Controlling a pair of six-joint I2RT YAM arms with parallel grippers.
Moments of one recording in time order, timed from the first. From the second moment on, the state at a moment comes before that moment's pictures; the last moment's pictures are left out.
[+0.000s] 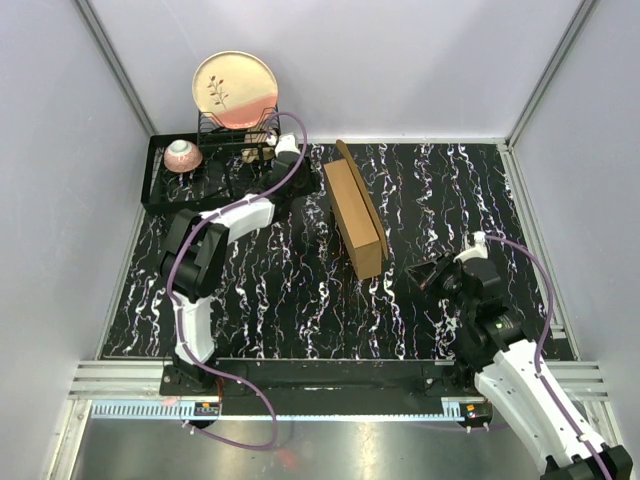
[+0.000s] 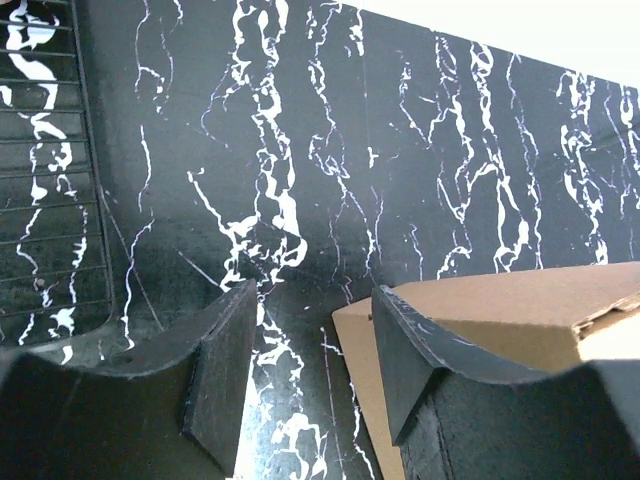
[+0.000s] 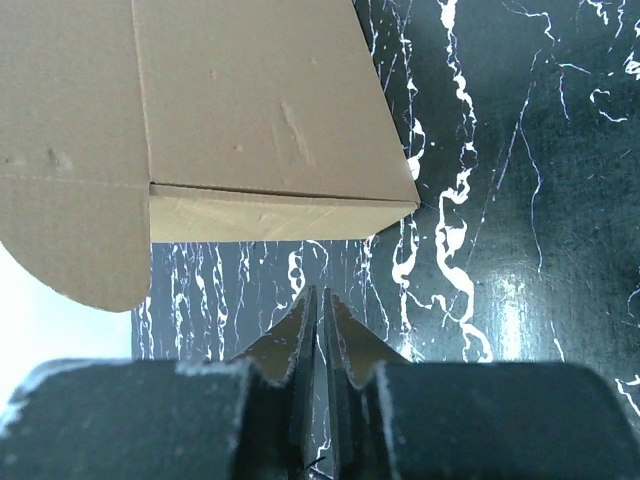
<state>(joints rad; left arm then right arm) -0.46 1.97 1.35 0.15 -0.17 -0.55 0.34 0.52 0.39 -0.29 -0.13 0.90</state>
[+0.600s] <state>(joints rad) -0.49 1.97 1.17 0.37 -0.10 -0.57 0.34 0.50 0.34 -0.24 -0.16 0.91</state>
